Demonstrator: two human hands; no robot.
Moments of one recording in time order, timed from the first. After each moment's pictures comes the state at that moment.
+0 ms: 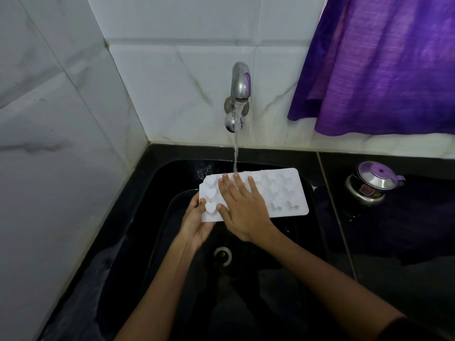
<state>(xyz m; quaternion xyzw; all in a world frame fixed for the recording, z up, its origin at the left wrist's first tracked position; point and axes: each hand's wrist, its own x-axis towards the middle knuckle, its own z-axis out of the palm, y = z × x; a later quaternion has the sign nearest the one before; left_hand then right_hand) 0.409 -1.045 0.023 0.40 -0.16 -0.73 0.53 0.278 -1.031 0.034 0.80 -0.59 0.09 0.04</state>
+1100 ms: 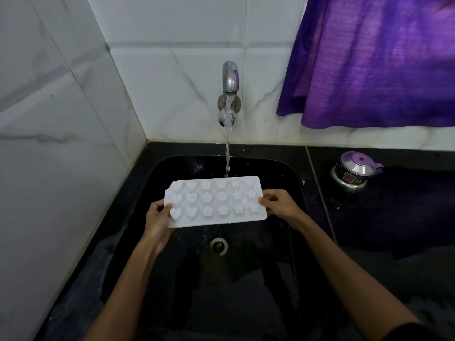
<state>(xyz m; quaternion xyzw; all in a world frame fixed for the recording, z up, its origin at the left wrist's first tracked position) 0.472 -1.007 0.033 0.61 -0.28 -0.55 0.50 0.189 -1.007 0.029 0.50 -0.61 0.35 -0.50</state>
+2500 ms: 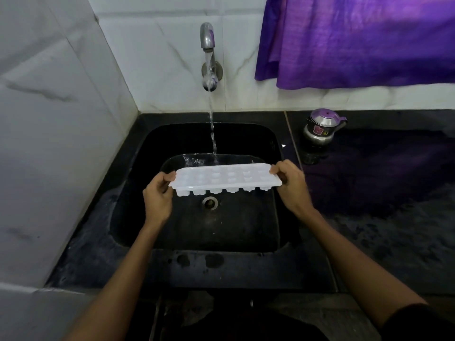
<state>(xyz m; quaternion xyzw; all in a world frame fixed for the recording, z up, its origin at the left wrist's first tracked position) 0.461 -0.907 0.030 0.56 -0.57 -0.31 0.51 0.164 -0.874 0.027 0.63 -0.59 0.49 -0.13</state>
